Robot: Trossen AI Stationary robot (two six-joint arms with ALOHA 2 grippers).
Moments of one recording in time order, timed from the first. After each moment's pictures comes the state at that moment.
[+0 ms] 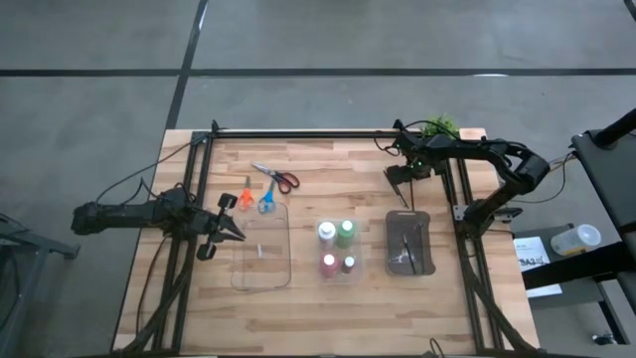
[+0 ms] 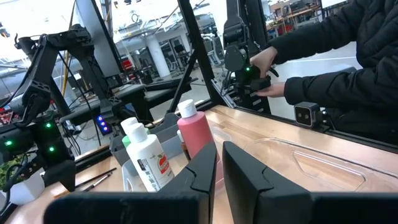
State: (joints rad) left arm 0.03 0.07 0.00 0.08 0.46 0.33; right arm -0.79 1.59 0.76 -0.66 0.10 0.60
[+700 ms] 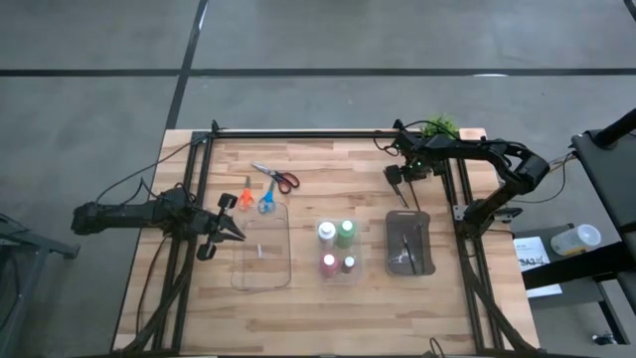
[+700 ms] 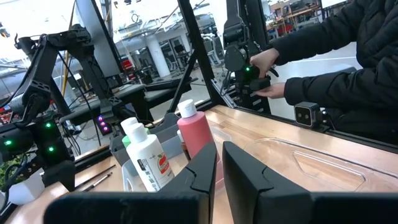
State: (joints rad) left arm 0.03 0.07 0.00 0.08 0.46 0.33; right arm -0.79 1.59 0.76 -0.66 0.09 0.62
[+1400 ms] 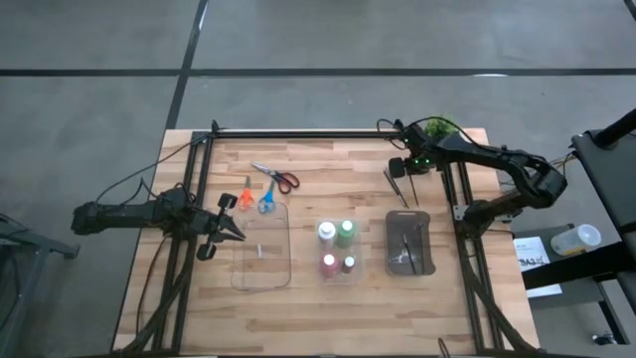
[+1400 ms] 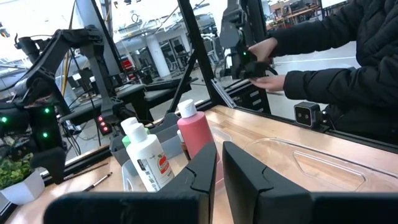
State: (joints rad) left arm 0.03 0.07 0.00 0.08 0.46 0.33; right arm -0.79 1.38 0.76 -0.65 0.08 0.62
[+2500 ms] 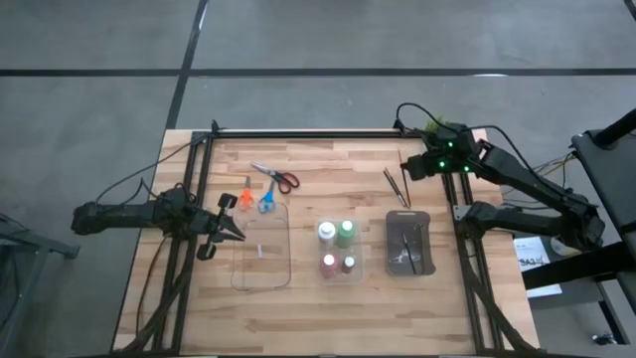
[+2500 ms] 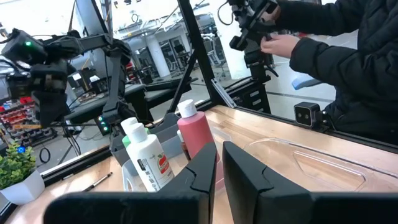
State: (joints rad) left arm 0.03 0.07 0.00 0.08 0.46 0.33; right arm -0.65 0.82 0.76 -0.63 -0.23 0.68
